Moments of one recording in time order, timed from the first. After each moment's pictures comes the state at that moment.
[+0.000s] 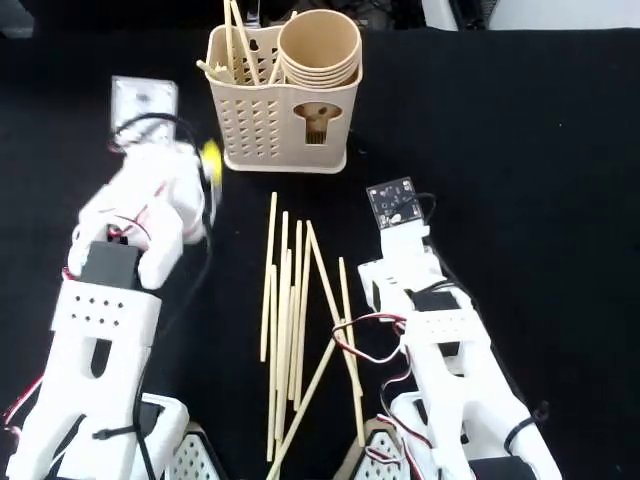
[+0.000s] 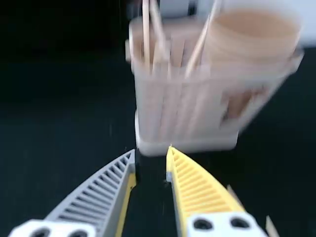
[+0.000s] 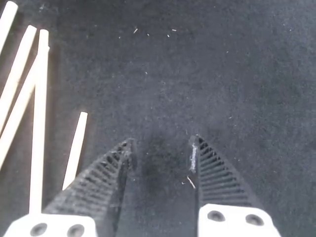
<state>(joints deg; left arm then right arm) 3.7 -43.3 39.5 48.0 1.2 -4.4 -35.5 76.3 23.4 11.9</state>
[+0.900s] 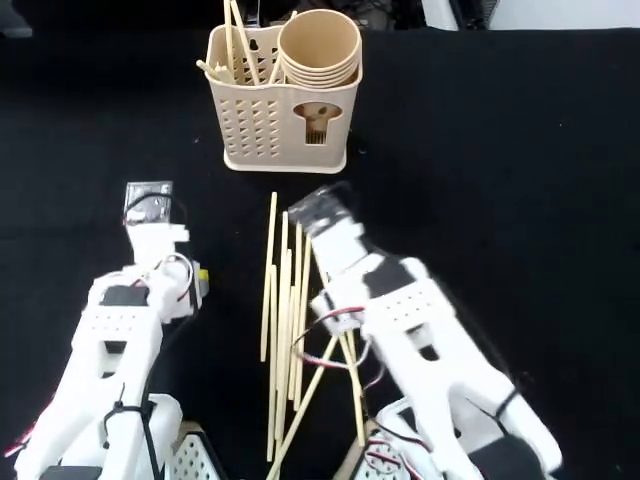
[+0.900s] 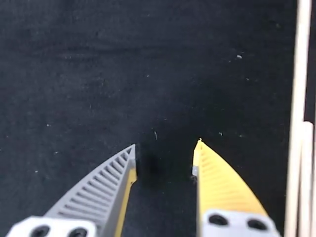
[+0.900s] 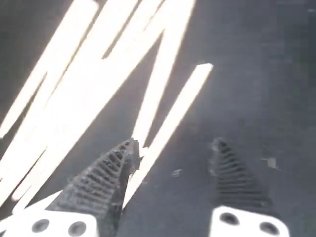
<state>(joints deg) -5.4 -39.2 72.6 34.4 1.2 -24.8 -30.2 59.5 57.1 12.0</state>
